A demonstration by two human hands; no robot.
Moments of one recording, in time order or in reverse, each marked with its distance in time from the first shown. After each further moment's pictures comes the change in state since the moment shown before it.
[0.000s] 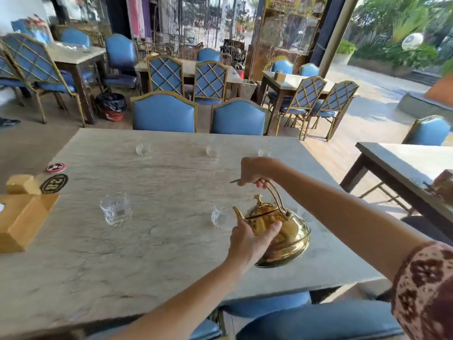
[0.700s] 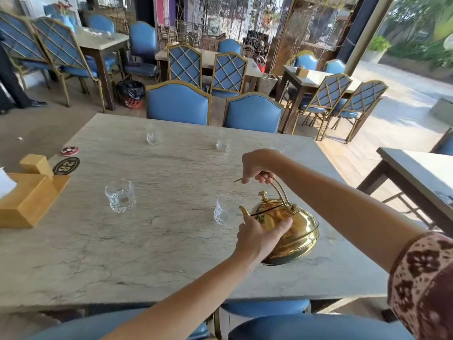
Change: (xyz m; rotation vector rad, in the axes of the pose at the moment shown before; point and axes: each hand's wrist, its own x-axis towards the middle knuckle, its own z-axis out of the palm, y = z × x) left_hand 0.009 0.020 0.019 -0.021 0.066 -0.102; right_hand 0.024 -0.005 -0.011 -0.199 -0.157 -0.016
